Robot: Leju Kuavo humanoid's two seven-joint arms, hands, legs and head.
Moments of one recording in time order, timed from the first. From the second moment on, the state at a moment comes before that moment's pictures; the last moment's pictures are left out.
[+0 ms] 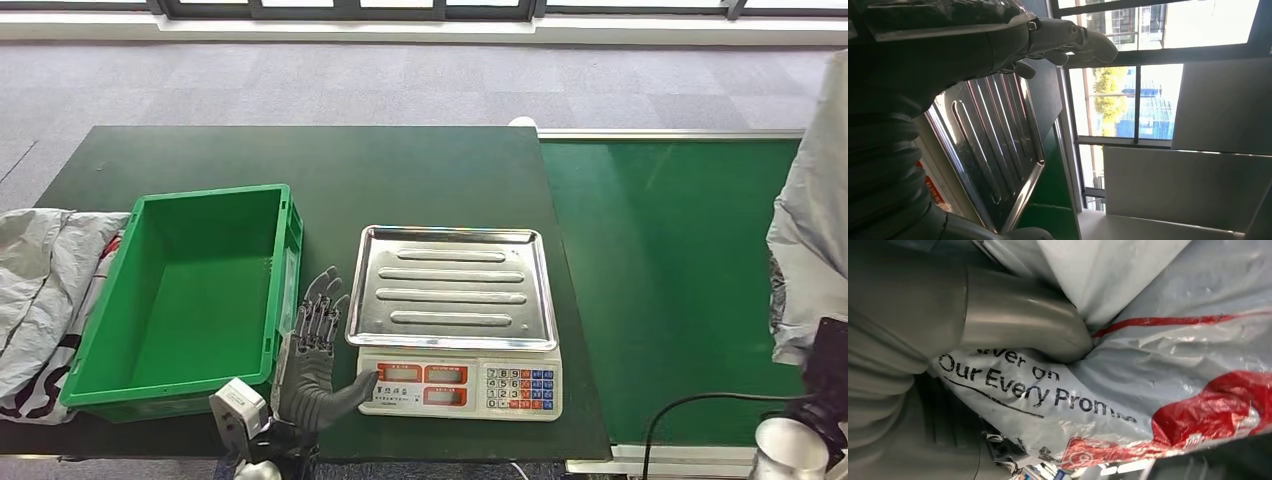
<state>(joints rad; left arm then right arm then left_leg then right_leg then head) 0.09 -0.16 -0.36 -1.51 0.04 0.14 -0.64 -0.07 -0.09 -0.39 -1.47 0.49 -0.57 -0.49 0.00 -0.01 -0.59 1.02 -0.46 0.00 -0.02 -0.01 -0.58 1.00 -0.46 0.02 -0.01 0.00</state>
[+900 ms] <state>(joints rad) -0.01 -0.17 -0.34 -1.44 0.01 0.13 -0.63 -0.10 0.04 0.23 -1.48 0.75 -0.09 -0.33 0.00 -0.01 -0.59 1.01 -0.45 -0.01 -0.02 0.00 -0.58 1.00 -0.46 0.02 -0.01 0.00</state>
